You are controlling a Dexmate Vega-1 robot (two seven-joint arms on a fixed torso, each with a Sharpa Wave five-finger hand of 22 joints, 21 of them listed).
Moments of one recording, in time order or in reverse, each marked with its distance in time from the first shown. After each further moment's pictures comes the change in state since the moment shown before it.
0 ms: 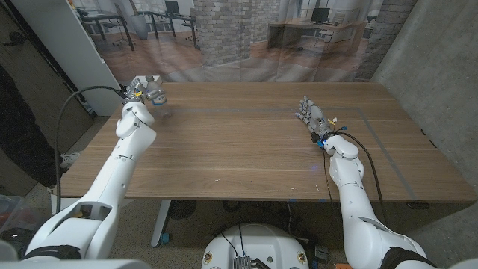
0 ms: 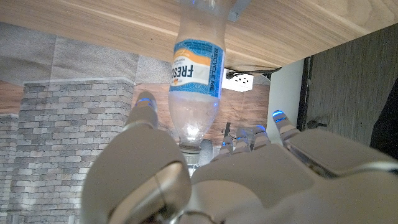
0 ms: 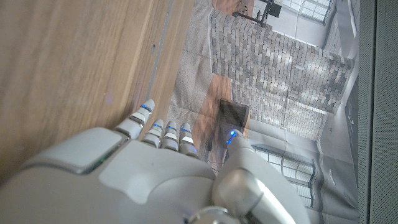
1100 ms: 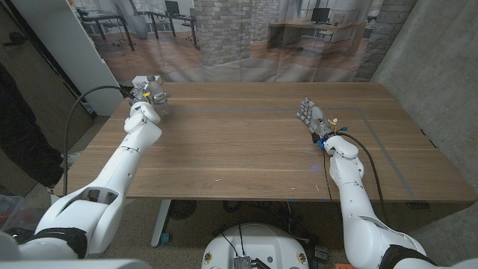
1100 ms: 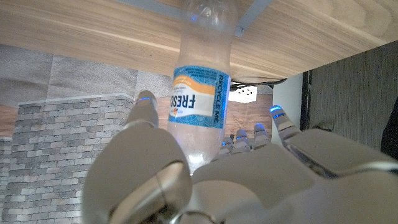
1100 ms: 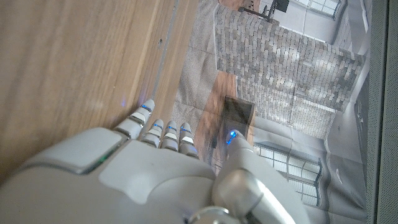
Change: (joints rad) left arm -0.098 -0.003 0.073 0.188 -0.026 -0.036 0.047; left_hand 0.042 0.004 -0.021 0.001 0.007 0.000 0.000 0.001 -0.001 -0.006 -0.020 0.025 0.000 0.035 -0.041 0.019 -0.002 0.127 -0.058 0.036 -0.005; right arm 0.011 -0.002 0.007 0.021 -0.013 -0.005 -0.019; right_hand -0.009 0.002 0.000 0.000 0.000 0.000 0.000 0.000 0.000 0.000 0.000 0.000 0.000 0.000 0.000 0.000 0.002 0.000 0.000 0.000 0.000
